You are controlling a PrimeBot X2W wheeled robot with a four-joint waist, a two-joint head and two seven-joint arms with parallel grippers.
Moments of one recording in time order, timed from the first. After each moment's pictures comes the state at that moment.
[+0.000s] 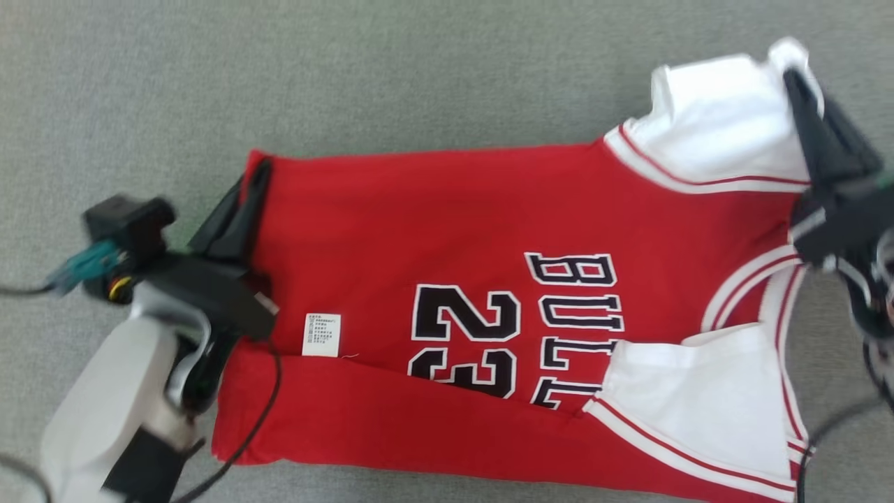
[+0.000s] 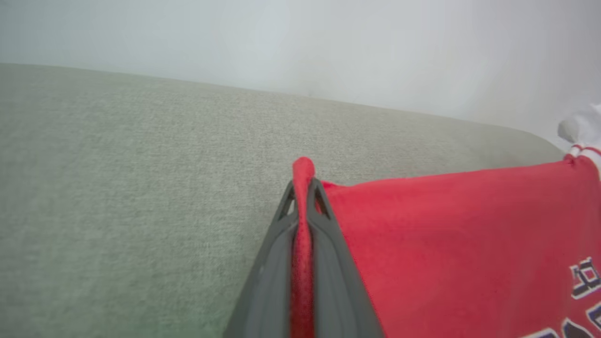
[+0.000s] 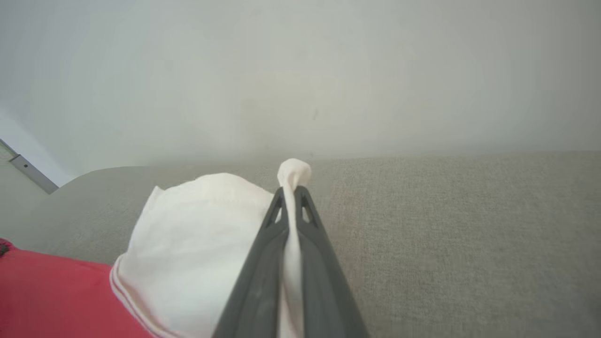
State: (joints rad) left arm -0.77 0.29 -0.44 0.35 -0.62 -0.07 -0.13; right arm -0.71 -0.64 0.50 0.19 0.83 0.13 -0.06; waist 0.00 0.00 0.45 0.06
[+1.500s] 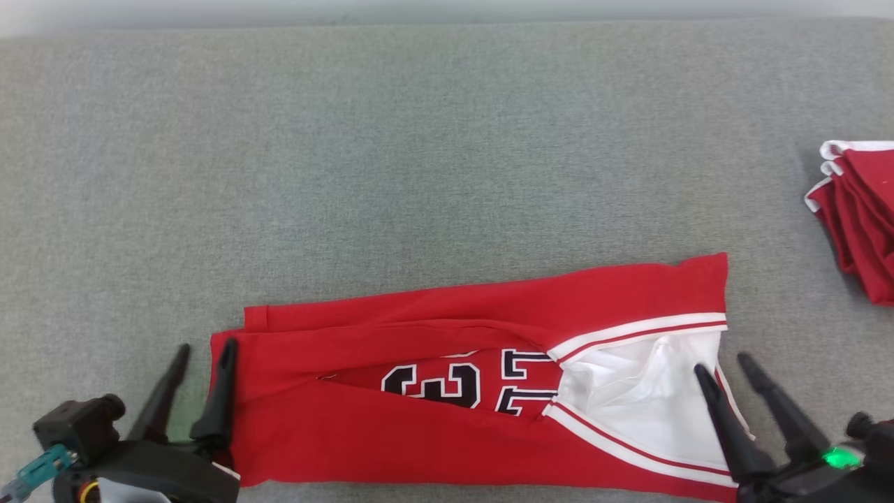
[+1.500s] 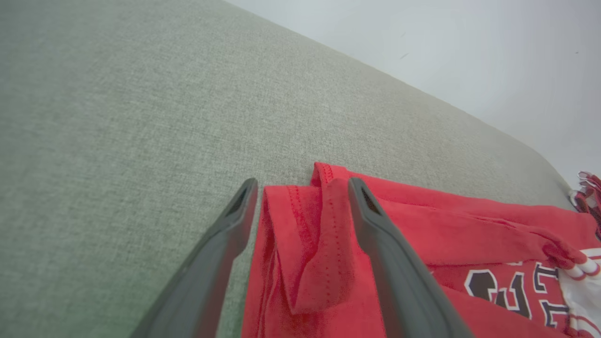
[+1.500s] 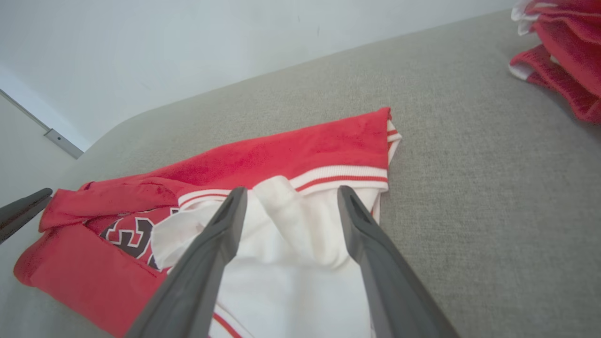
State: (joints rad) left arm -0.23 0.39 -0.32 0.01 -0.78 0.10 -0.14; right arm 0.03 -0.57 0.45 -0.16 0.74 0.13 -0.23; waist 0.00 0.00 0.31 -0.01
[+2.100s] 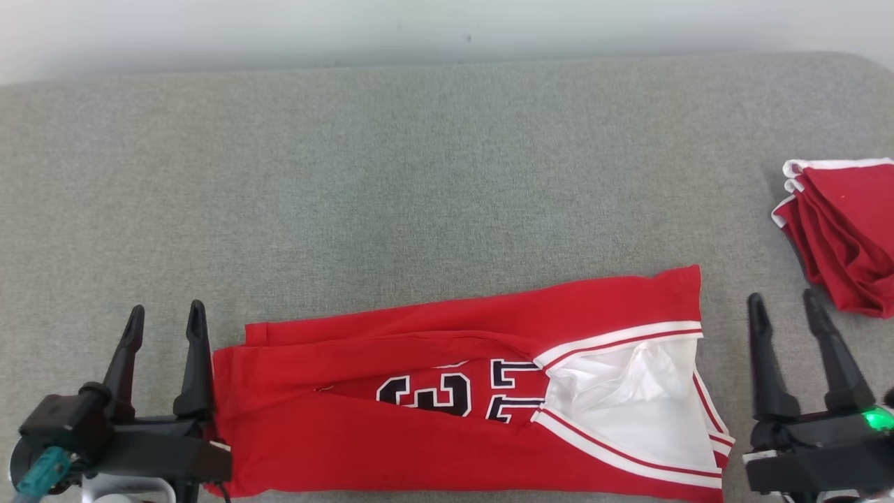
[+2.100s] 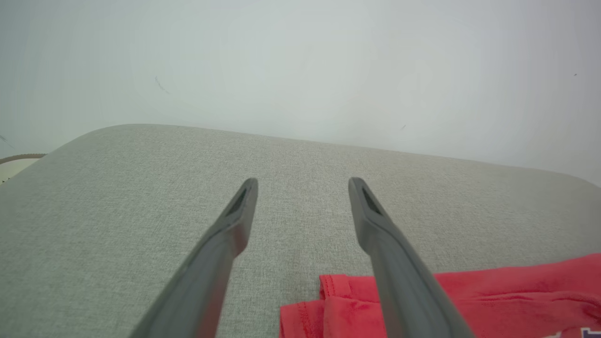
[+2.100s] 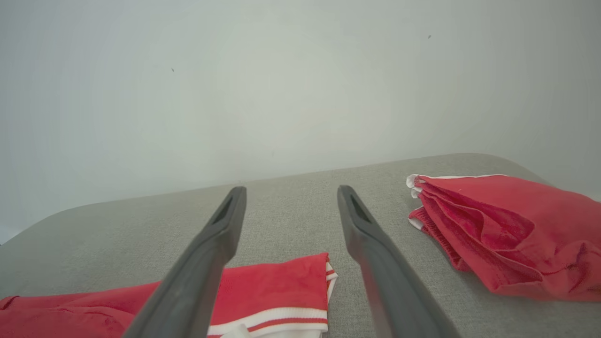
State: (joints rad) left arm -0.25 0.39 -0.29 -0.05 -0.55 0.27 -0.25; right arm -0.02 -0.30 0.16 -0.19 0.41 0.13 -0.23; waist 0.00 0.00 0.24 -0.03
